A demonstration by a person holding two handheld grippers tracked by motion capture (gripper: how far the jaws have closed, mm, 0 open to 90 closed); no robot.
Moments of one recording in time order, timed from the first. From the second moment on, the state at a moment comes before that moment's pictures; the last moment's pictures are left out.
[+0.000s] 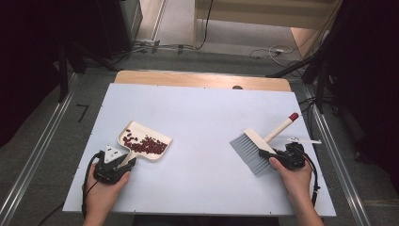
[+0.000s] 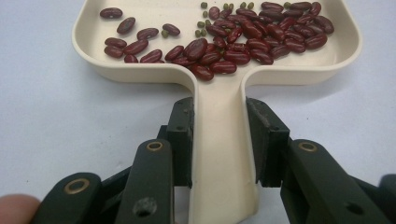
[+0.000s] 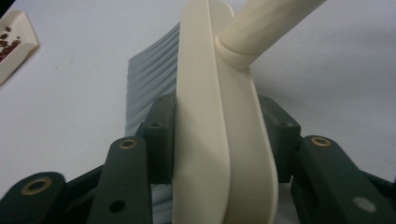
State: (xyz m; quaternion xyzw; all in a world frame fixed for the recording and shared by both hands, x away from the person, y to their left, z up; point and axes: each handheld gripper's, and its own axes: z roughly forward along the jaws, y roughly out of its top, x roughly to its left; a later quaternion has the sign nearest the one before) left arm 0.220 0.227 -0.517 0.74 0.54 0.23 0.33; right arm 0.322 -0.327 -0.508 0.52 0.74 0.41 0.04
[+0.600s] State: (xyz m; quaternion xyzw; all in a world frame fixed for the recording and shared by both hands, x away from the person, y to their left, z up) left arm 0.213 0.241 -0.498 0.73 0.51 0.23 0.40; right arm 0.318 -0.352 -0.485 0.54 0.74 0.37 0.13
